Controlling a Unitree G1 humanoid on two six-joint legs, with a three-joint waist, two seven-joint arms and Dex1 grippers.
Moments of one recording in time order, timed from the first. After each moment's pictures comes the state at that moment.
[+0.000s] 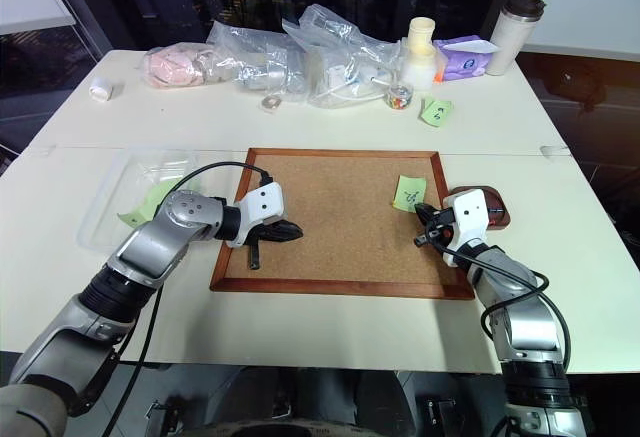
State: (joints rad) left arm -0.56 0.56 -0.41 -0.01 -0.07 0.52 -1.02; right arm -0.09 -0.45 -0.15 -0.07 0.32 0.32 0.51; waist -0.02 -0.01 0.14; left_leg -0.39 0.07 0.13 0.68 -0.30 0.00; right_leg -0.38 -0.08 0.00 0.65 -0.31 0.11
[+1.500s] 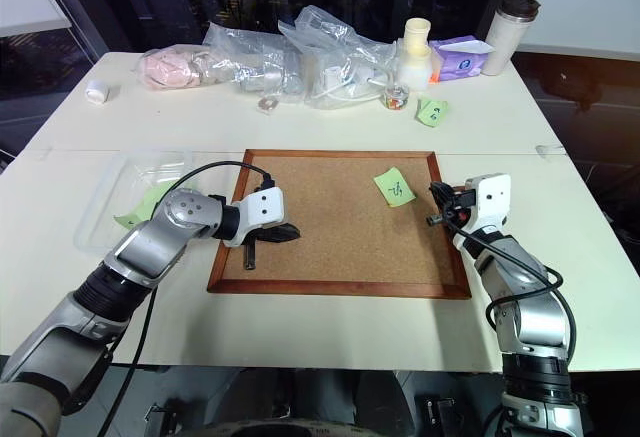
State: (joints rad) left arm -0.57 0.60 -0.45 -0.01 -0.03 0.45 -1.04; right arm -0.13 -0.42 -0.24 -0.11 0.38 0.32 0.42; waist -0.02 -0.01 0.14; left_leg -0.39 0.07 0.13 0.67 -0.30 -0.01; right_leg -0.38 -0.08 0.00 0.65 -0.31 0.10
